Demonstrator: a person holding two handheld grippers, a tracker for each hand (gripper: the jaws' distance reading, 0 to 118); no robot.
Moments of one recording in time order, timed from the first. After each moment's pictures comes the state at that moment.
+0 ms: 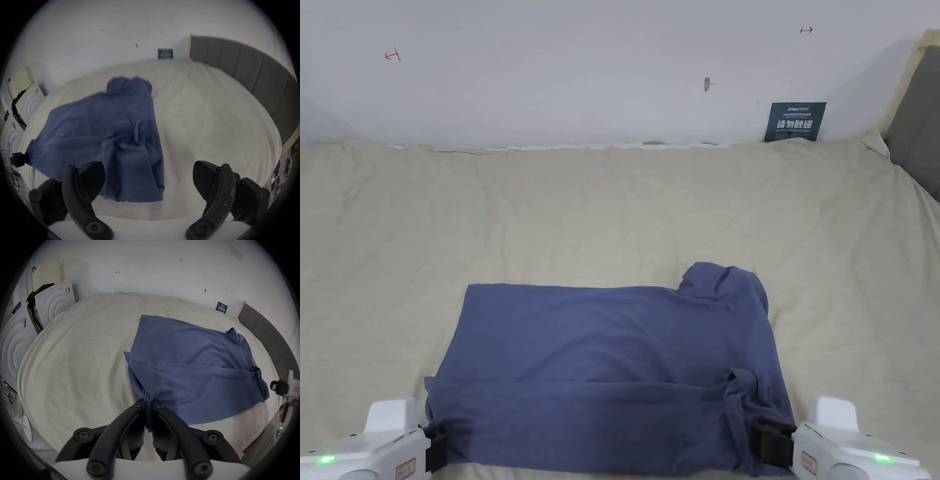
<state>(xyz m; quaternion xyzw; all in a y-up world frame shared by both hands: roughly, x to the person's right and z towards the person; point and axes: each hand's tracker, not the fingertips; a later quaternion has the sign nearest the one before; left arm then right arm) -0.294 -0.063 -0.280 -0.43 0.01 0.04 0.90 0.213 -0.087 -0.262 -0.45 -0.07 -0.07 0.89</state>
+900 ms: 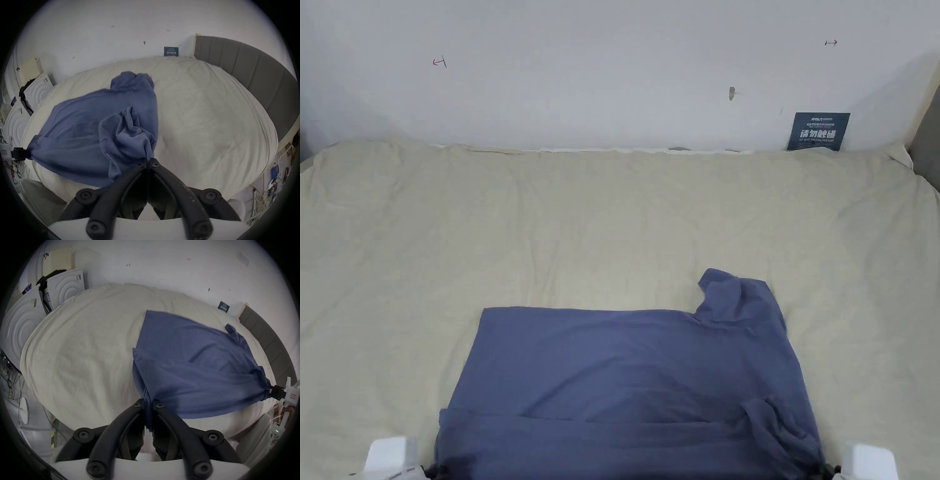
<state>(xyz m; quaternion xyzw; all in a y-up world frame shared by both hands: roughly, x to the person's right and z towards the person) -0.298 -0.075 -0.184 -0.47 0.03 0.07 0.88 0.223 -0.083 -0.165 -0.44 -0.03 -0.04 0.90</state>
